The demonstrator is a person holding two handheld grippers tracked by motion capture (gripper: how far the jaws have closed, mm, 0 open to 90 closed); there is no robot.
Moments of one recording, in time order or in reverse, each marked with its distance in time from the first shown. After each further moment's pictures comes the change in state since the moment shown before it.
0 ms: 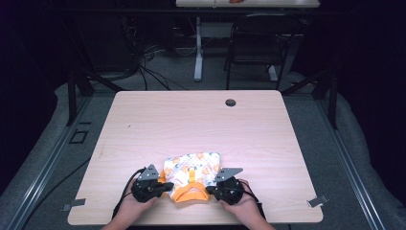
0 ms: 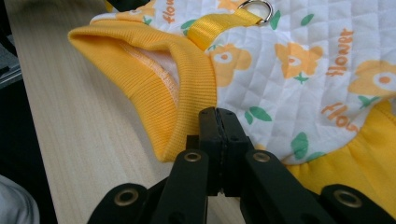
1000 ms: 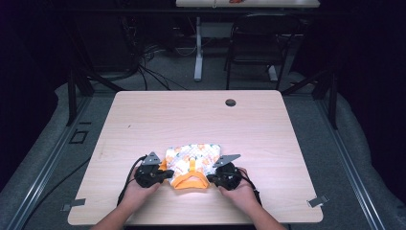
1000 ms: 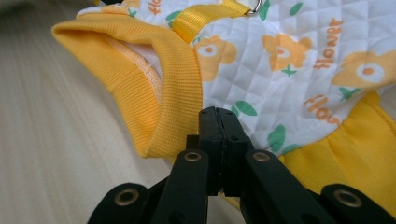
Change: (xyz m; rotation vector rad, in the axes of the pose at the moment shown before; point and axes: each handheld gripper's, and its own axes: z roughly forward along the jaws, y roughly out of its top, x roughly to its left) left arm 0.035 0.024 0.017 0.001 0.058 -0.058; right arm -0.034 0.021 0.016 0.029 -0.037 0.061
